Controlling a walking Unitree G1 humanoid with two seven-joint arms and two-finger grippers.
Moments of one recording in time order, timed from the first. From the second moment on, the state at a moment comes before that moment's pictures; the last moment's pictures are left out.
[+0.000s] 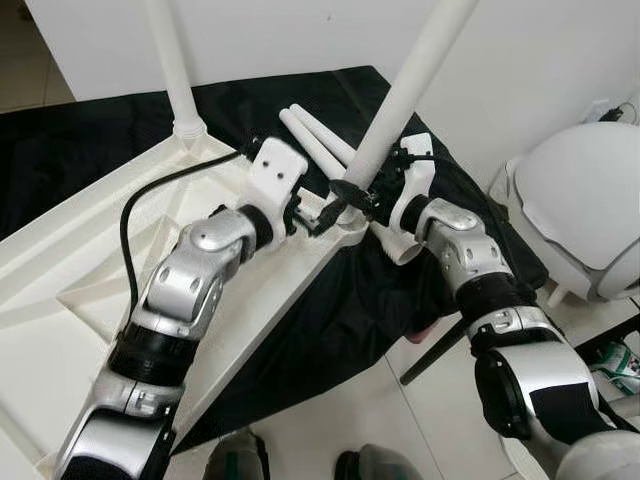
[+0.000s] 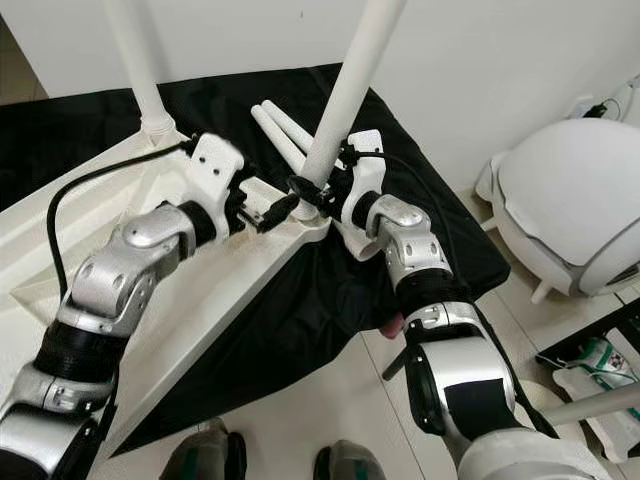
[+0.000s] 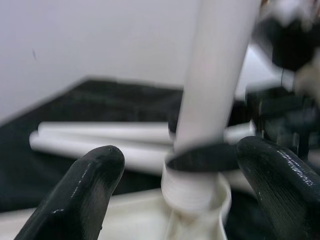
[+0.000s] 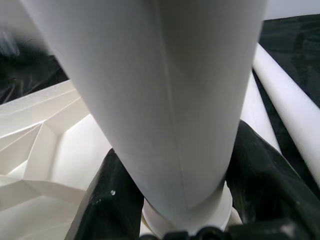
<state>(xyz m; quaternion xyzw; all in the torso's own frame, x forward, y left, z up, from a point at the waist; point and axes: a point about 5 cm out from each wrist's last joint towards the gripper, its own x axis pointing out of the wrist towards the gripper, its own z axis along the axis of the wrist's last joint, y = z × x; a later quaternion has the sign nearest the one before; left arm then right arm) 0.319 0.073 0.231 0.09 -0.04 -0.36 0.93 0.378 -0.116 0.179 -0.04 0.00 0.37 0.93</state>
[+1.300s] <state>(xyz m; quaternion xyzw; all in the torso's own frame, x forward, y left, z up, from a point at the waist) 0.333 0.014 0.295 0.07 -0.11 -0.43 0.89 0.377 -0.116 0.187 -0.12 0.00 0.41 0.90</state>
